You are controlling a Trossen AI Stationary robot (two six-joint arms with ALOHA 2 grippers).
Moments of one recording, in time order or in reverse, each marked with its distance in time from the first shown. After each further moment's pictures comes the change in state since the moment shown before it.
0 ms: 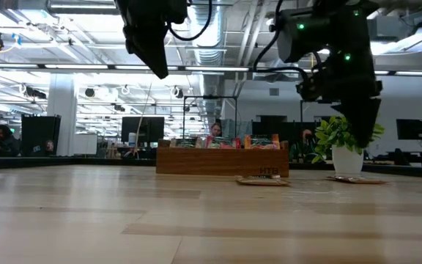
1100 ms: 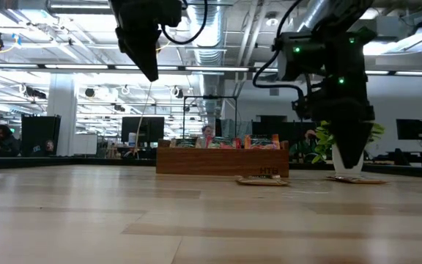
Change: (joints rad) left arm -0.012 0.000 0.000 -0.079 -0.030 -0.038; right arm -0.087 -0.009 -0.135 0.246 -0.022 -0.054
